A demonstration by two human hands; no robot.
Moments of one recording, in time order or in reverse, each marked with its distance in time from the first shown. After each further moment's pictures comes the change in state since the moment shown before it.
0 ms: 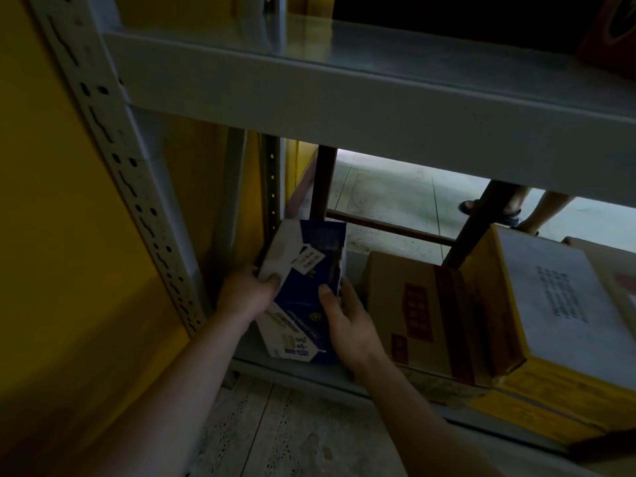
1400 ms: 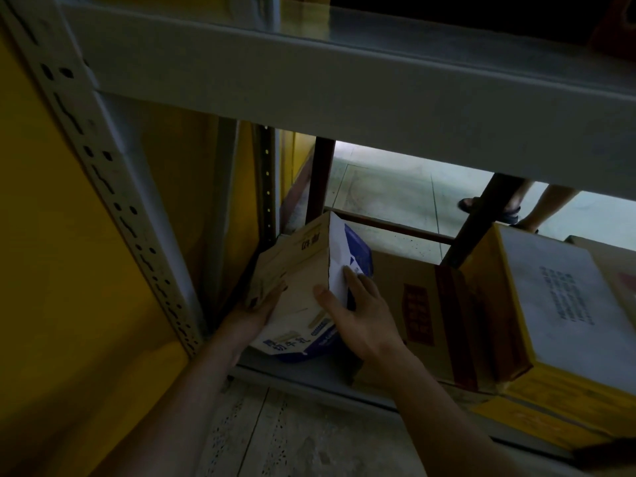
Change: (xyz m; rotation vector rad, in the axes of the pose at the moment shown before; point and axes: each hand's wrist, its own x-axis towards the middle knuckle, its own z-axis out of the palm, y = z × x) left_hand 0.003 -0.040 0.022 -0.190 -0.191 -0.161; right_hand 0.020 -0.008 -0.030 -0.489 0.018 0.009
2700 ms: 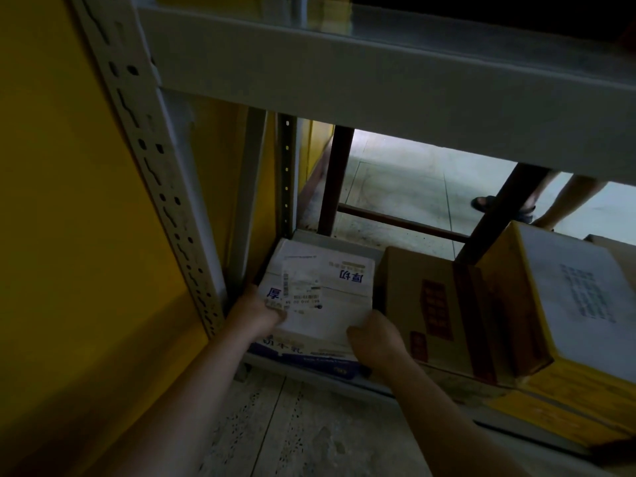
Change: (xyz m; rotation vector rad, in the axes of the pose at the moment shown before) left_hand -0.001 -0.001 -0.025 0.398 0.090 0.045; right_hand -0.001 0.024 0.039 -0.044 -0.091 0.283
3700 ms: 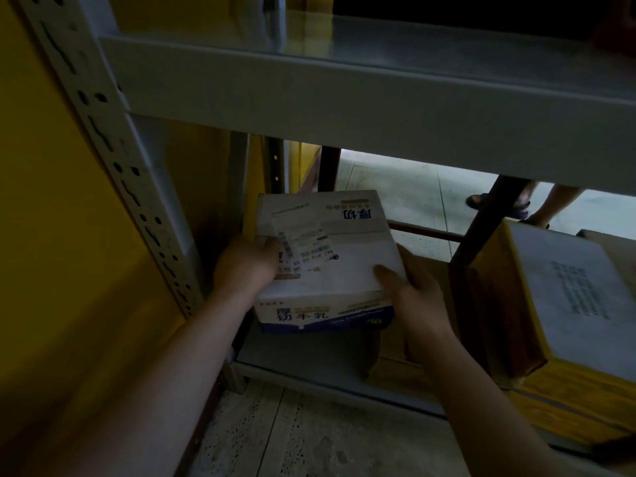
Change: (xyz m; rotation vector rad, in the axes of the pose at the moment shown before) left_hand -0.017 0.087 -0.037 -0.172 0.337 0.121; right_hand -0.039 -0.033 -0.080 0.750 0.244 -0.337
